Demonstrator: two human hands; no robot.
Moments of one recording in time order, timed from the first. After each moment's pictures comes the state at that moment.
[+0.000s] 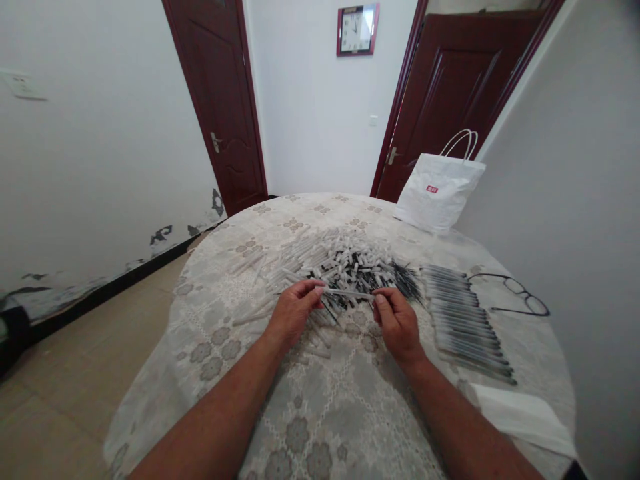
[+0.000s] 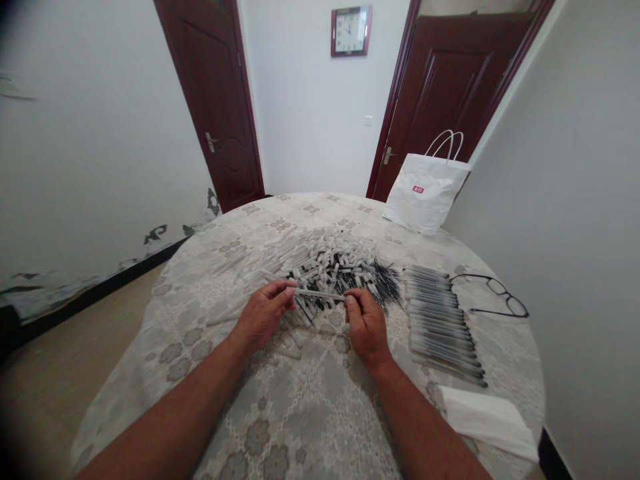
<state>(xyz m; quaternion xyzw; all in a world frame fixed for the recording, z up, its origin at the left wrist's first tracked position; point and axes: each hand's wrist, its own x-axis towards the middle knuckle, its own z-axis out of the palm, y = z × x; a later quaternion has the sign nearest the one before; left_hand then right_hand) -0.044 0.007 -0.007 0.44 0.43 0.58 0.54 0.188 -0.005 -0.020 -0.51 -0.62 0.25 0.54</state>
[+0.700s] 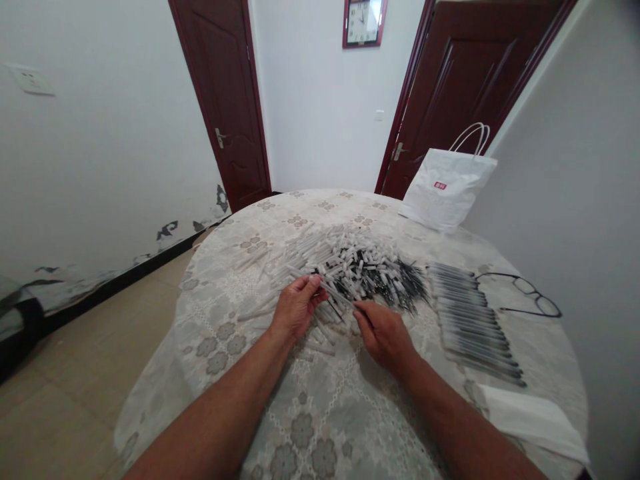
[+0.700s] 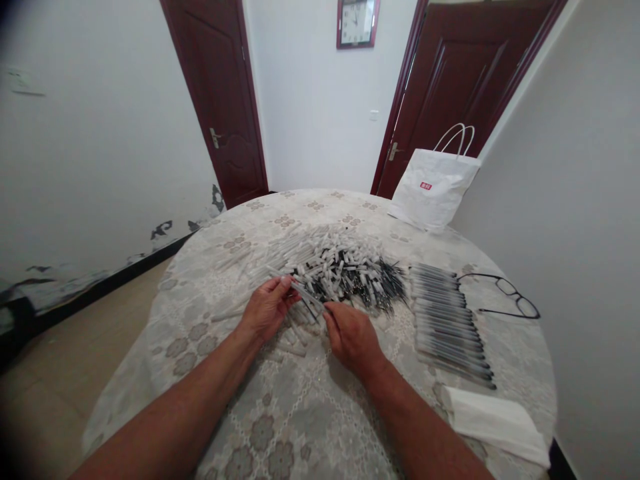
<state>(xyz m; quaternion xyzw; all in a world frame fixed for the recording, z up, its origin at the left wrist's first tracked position) -0.042 0.012 -0.010 0.31 0.35 0.64 0.61 0.167 -0.022 -0.011 -0.42 -0.82 0.09 0.38</state>
